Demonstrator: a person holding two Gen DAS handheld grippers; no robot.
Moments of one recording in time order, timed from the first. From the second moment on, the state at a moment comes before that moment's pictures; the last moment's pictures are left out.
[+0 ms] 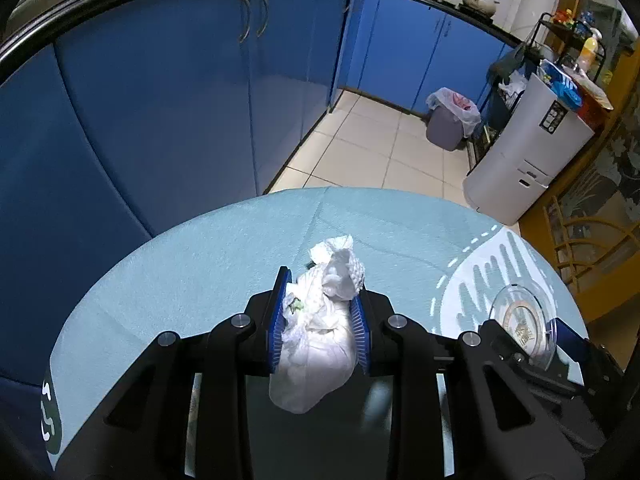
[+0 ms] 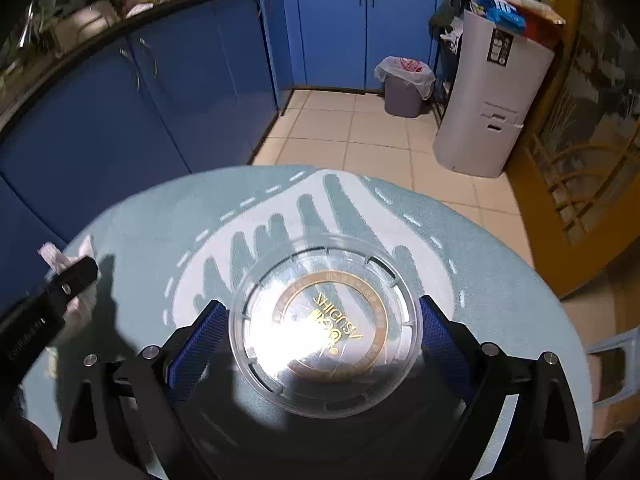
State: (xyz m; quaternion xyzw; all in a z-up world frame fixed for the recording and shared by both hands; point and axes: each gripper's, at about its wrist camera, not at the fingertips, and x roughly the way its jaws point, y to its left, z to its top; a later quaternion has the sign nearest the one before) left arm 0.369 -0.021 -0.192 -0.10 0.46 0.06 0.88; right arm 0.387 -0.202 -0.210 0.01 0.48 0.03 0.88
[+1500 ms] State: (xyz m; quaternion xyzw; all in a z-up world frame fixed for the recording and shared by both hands) left arm 0.254 -0.209 -0.130 0.02 0.43 -0.09 0.90; right arm 0.196 -0.369 -0.139 0.10 0.41 -0.09 0.90
